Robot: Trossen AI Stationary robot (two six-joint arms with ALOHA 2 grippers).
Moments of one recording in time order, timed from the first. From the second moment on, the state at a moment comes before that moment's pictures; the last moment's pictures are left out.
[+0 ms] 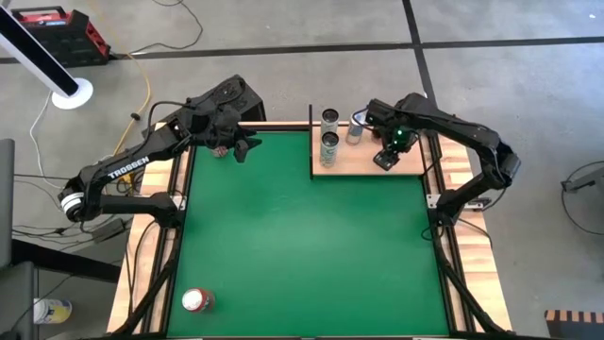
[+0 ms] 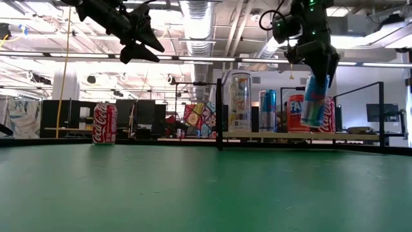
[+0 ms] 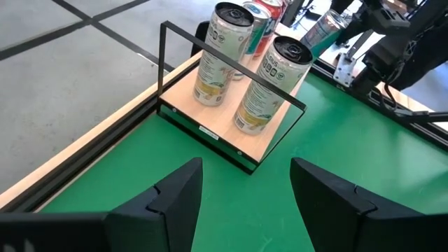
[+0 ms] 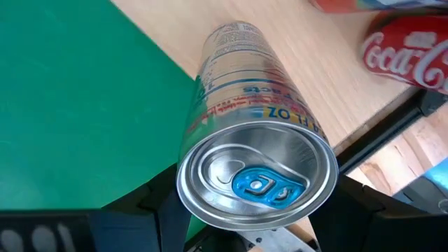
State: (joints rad) left arm 0.69 1.08 0.94 -0.26 0.28 -0.19; right arm -0.64 1.49 1.41 -1.54 0.14 0.14
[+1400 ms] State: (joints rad) left arm 0.69 1.08 0.94 -0.26 0.28 -0.14; right arm -0.73 1.49 1.35 -1.52 0.08 0.05
